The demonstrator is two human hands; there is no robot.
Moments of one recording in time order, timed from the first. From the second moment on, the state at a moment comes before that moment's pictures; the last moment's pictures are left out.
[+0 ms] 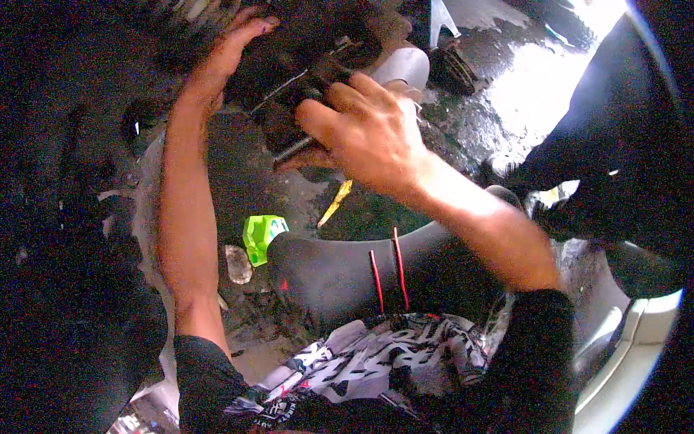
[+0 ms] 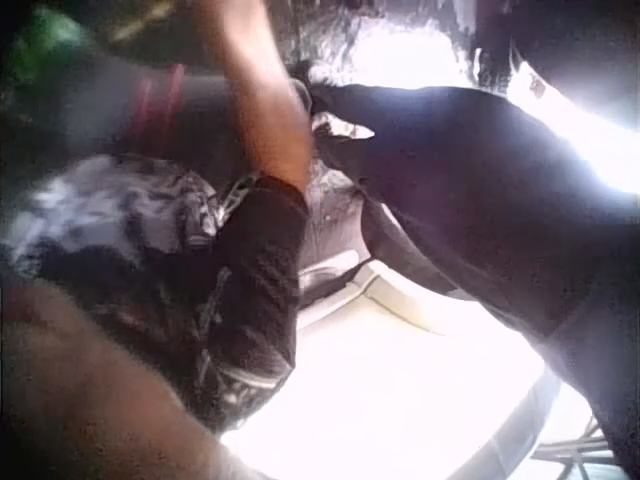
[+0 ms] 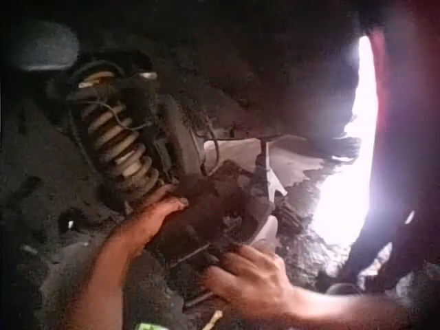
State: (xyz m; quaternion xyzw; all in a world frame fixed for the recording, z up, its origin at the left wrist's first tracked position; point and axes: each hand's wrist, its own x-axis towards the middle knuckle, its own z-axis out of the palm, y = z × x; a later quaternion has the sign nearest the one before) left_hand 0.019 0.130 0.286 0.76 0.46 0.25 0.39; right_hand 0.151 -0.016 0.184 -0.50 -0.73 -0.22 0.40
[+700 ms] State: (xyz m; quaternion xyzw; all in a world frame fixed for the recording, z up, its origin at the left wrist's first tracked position) left_hand 0.018 0.174 0.262 0.81 0.33 0.34 0.35; right_hand 0.153 -0.074 0.224 -0.60 -0.66 -0.19 0.40
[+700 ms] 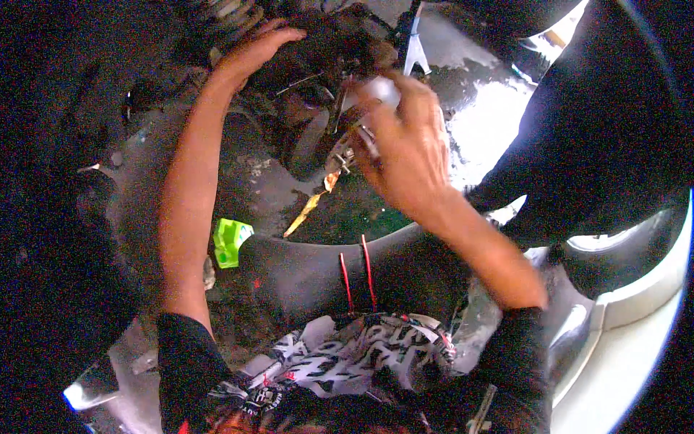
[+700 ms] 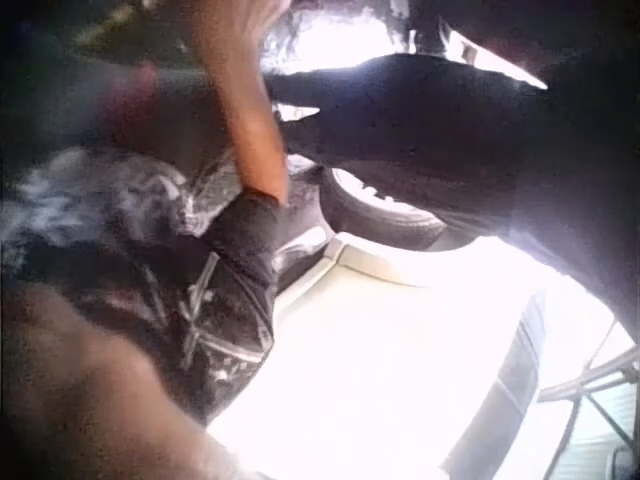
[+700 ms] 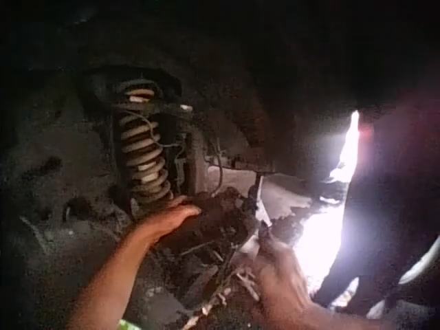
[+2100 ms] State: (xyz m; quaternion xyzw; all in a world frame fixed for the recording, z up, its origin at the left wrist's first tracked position) left_hand 0.006 0.221 0.245 0.81 0.34 0.32 0.36; right_hand 0.157 0.006 0.235 -0.46 -0.76 -0.28 0.36
